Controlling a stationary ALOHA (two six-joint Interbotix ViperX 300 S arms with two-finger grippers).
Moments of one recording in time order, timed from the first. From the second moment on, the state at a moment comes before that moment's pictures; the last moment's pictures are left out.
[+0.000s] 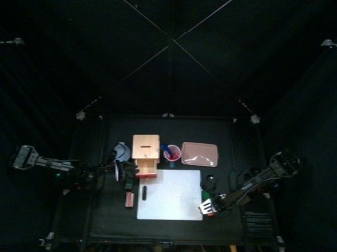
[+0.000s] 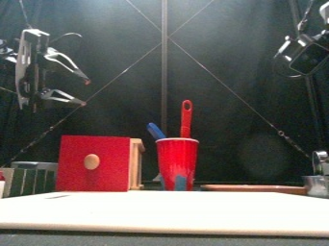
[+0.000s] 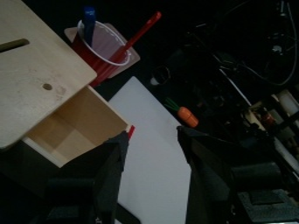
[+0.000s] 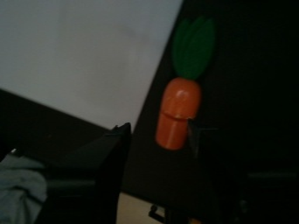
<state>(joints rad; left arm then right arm) -0.08 -0.67 1.29 -0.70 -0.46 -0.15 0.55 -0.22 0.76 -0.18 0.89 1.89</state>
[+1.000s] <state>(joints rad) -0.04 -0.70 1.31 -0.70 -0.46 -0.15 0.34 -0.13 0.67 -0.58 0.71 1.86</state>
